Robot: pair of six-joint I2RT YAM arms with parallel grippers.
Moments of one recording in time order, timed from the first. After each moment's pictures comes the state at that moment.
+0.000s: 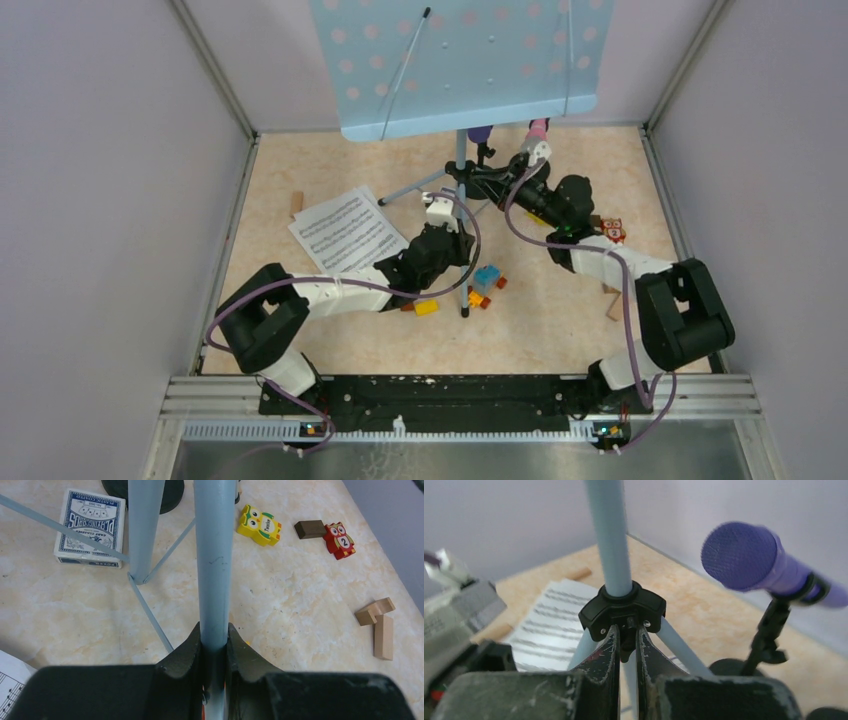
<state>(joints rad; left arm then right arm) -0.94 1.59 0.84 0.42 -0.35 -0.53 0.38 1.50 0.77 0.93 -0.54 0.28</state>
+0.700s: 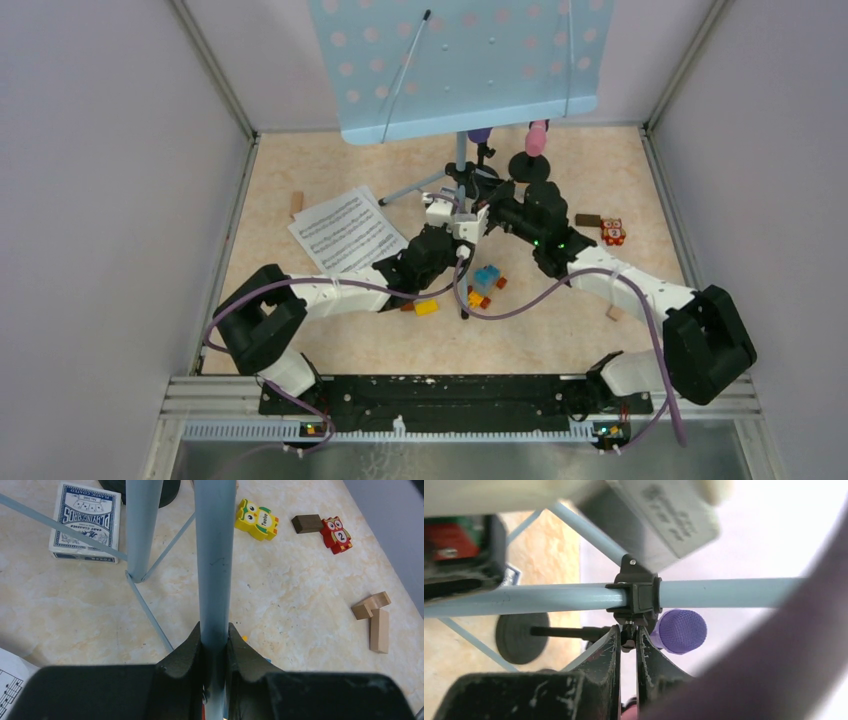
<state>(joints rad) -0.94 1.58 0.84 0.40 -0.33 -0.54 0.58 1.34 0.84 0.34 -0.28 -1.39</state>
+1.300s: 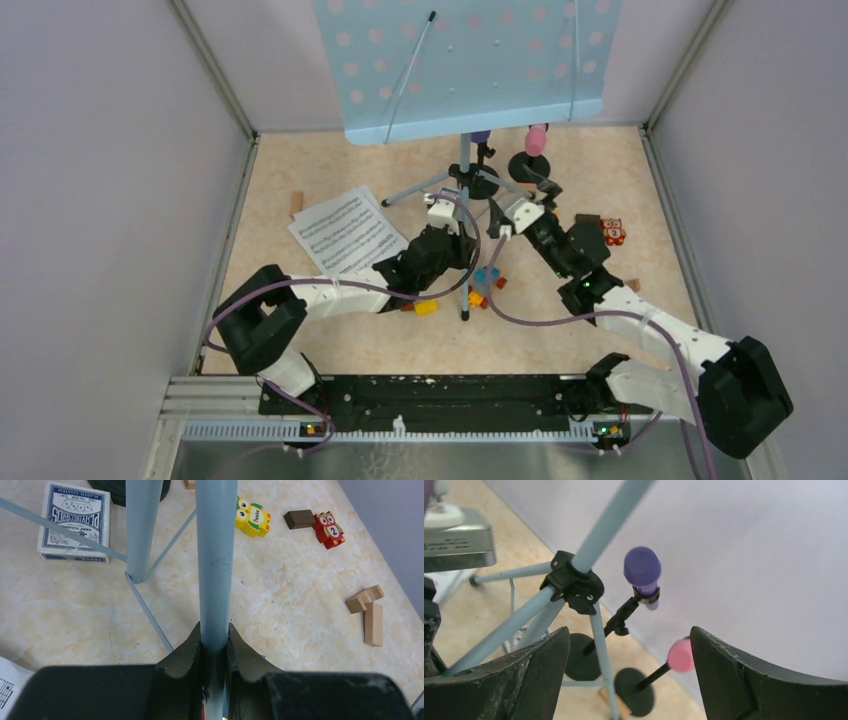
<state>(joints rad) -0.94 1.58 0.83 0.42 -0.31 -0.53 0.60 1.08 0.59 0.69 -0.06 -0.78</state>
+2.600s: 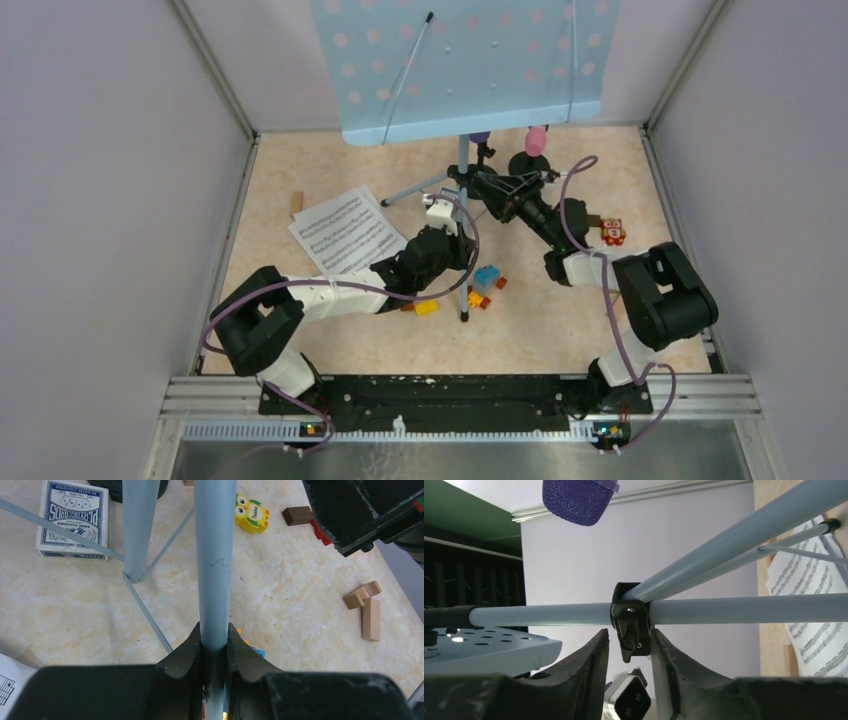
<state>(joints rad) -0.94 1.56 0.82 0.41 -0.29 -0.53 0.36 1.60 0.62 1.17 -0.38 1.83</state>
